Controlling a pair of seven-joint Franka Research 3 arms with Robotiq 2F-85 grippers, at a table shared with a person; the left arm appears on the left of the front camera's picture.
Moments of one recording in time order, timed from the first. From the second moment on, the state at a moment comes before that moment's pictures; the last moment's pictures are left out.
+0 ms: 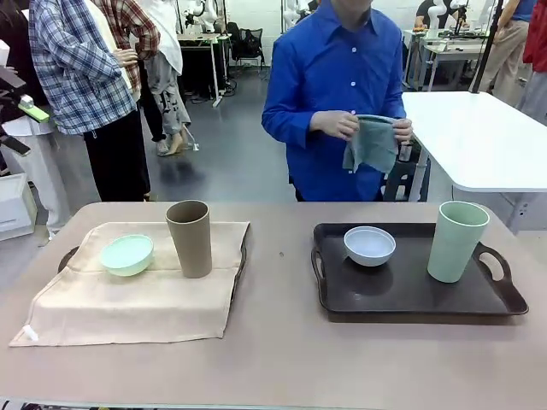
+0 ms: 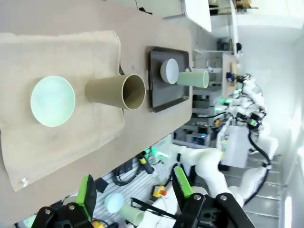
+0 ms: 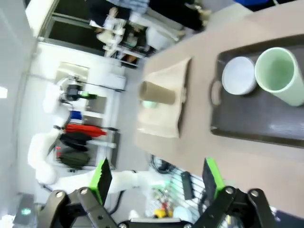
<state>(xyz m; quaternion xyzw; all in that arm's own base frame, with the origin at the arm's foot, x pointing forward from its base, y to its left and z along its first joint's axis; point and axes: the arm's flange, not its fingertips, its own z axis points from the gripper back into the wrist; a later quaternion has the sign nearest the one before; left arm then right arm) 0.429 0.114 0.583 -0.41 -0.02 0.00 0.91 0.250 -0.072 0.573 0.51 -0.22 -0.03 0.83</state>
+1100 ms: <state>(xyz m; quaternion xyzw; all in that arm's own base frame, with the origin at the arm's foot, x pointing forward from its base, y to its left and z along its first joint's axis) 0.415 0.126 0.546 -0.44 0.05 0.07 0.89 0.240 -0.119 0.529 0.60 -0.14 -0.08 0.79</state>
